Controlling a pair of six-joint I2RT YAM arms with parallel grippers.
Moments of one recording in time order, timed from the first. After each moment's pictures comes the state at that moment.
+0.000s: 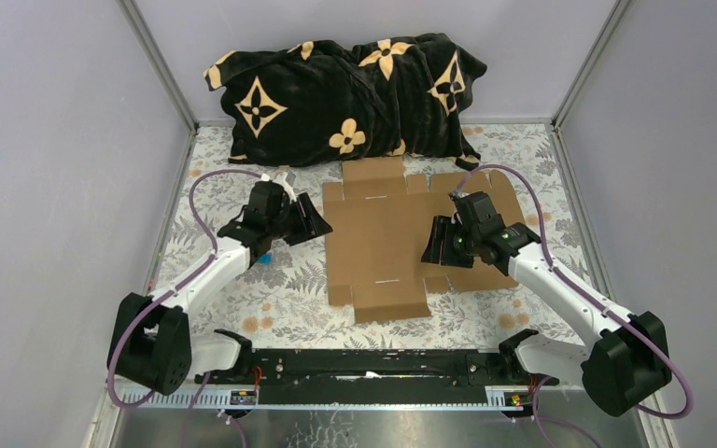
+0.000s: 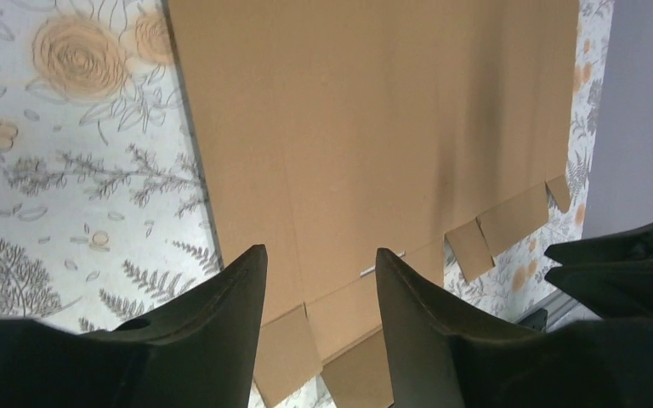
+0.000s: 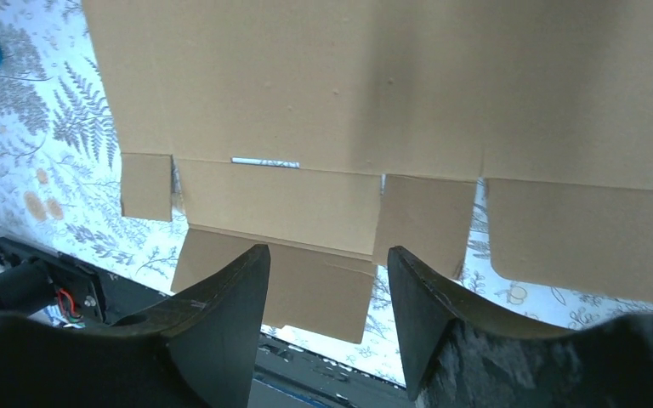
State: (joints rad) left arm -0.33 1.24 0.74 -0.21 0.31 -0.66; right arm 0.48 1.16 0.82 -0.61 -0.17 0.56
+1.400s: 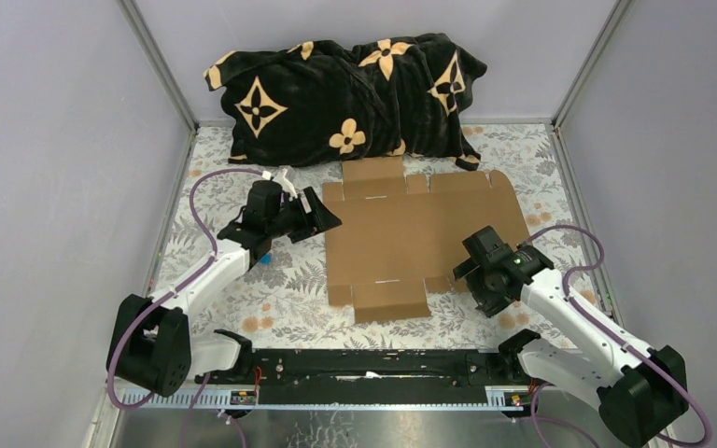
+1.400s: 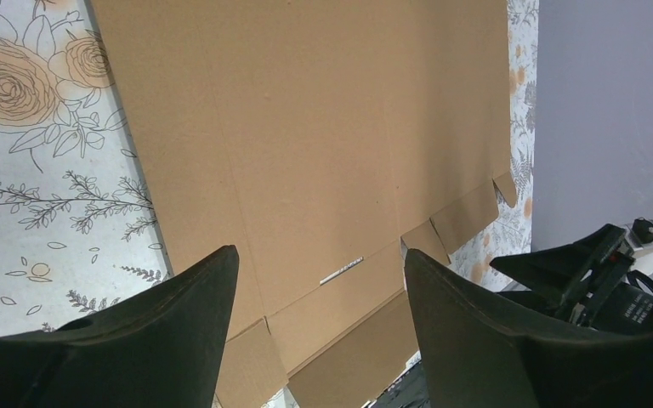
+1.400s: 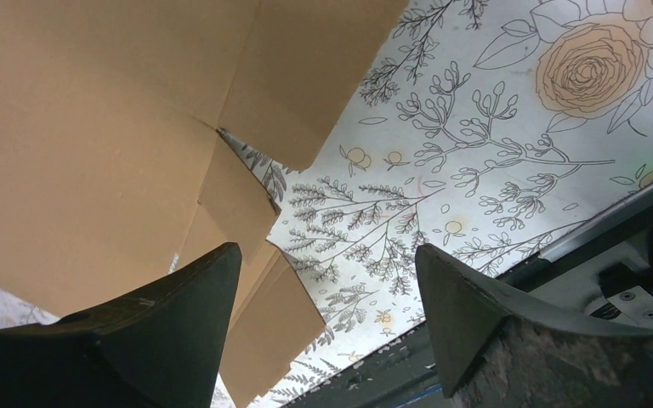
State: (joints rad) left arm -0.33 1.25 0.74 -0.08 0.38 -0.72; right arm 0.53 0.96 0.69 -1.05 0.23 1.48
